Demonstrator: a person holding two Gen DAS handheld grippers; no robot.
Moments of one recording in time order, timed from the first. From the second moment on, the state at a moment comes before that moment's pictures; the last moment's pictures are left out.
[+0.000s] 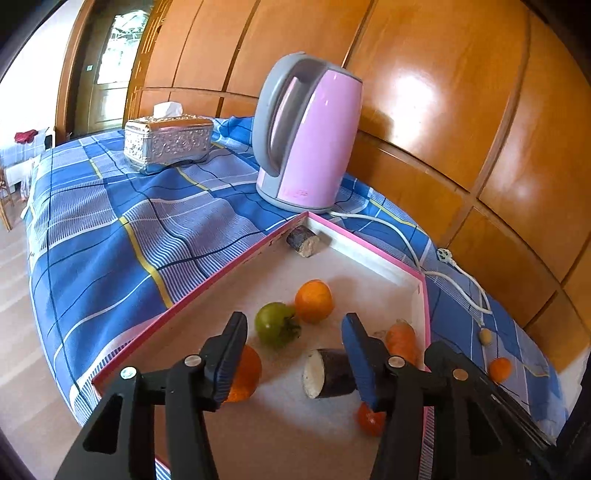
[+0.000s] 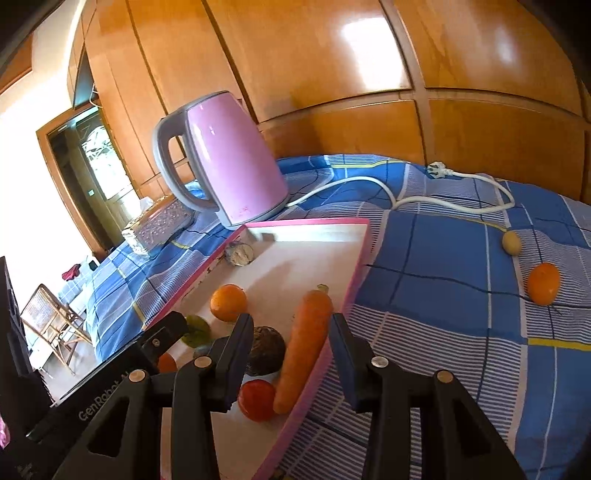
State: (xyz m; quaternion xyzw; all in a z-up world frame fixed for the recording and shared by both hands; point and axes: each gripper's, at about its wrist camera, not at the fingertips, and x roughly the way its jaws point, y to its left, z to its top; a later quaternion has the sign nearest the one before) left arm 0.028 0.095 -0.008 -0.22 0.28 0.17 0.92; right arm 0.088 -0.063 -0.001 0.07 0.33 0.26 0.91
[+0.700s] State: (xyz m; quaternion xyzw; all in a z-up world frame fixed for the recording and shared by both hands) left arm 0.027 0.069 -0.002 -0.17 0.28 0.13 0.94; right arm 0.066 -0.086 0.004 0.06 0.32 0.22 0.92
